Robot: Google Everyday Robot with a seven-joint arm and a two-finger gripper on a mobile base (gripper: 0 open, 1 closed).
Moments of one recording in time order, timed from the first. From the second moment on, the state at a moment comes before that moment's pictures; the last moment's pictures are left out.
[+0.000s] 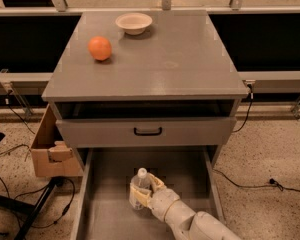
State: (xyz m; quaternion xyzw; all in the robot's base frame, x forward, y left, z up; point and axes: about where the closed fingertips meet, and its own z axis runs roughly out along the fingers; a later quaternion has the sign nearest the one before) arm 0.500 0.007 0.511 -0.22 0.74 0.27 0.58
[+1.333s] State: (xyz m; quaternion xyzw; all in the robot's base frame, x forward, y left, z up) arm 0.499 0.031 0.482 -0.18 0.73 0.30 0.58
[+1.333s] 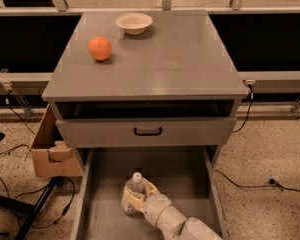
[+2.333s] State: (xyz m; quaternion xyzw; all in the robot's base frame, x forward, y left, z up) arm 0.500 0.033 0.483 -0.18 0.73 0.30 0.58
